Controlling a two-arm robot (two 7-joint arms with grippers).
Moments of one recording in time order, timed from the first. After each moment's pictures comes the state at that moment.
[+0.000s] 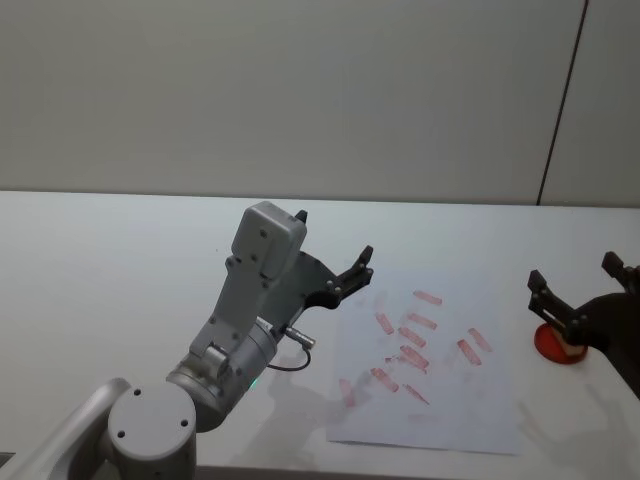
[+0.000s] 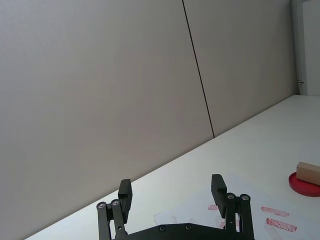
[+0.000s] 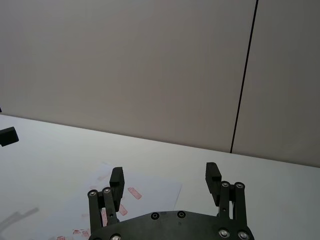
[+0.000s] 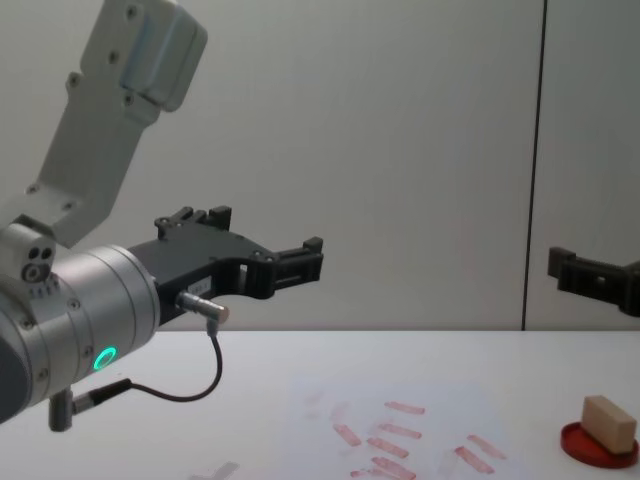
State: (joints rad) left arm -0.24 0.38 0.45 -1.63 -0.20 0.01 -0.01; right arm -0.01 0.34 -0.23 -1.77 0.29 0.03 0.07
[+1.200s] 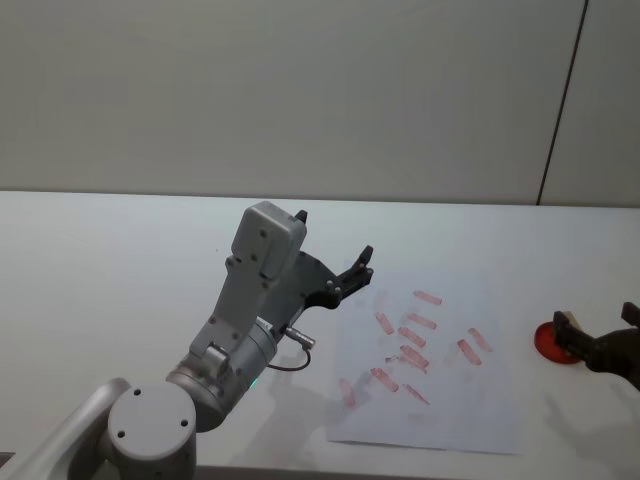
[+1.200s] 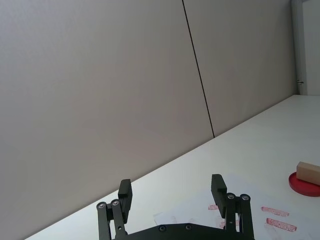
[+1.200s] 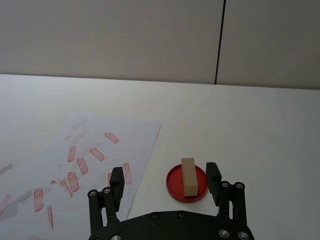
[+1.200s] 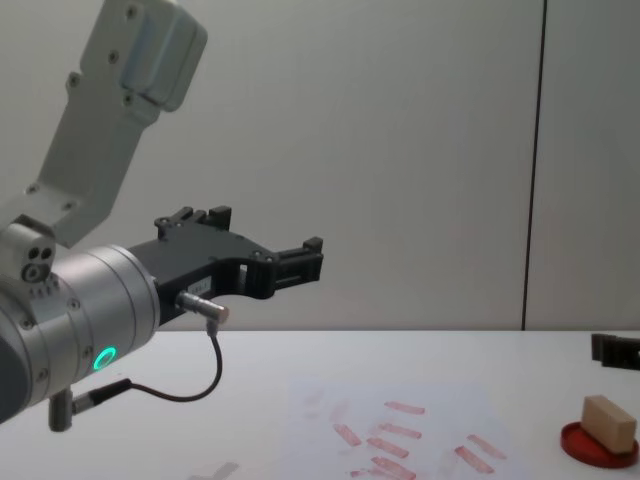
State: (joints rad) left arm -0.24 0.38 0.45 -1.63 -0.20 0.01 -0.01; right arm 0.01 0.36 -0.18 -1.77 0.41 0.36 0.03
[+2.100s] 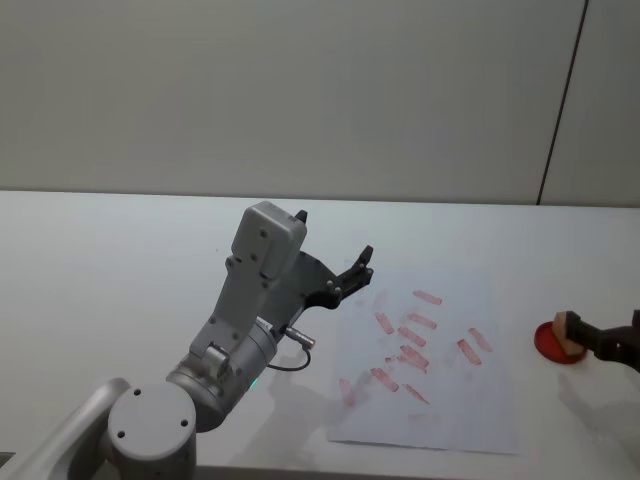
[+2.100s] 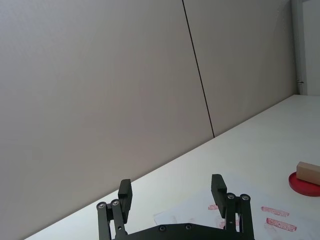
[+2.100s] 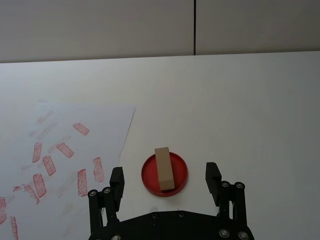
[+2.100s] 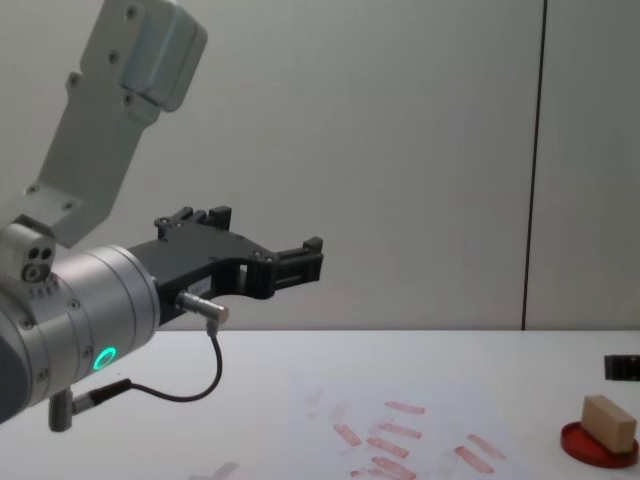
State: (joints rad) left arm -0.24 0.38 0.45 -1.63 -0.20 0.01 -0.01; right arm 0.12 0.32 -0.16 -1.66 0.45 0.53 -0.02
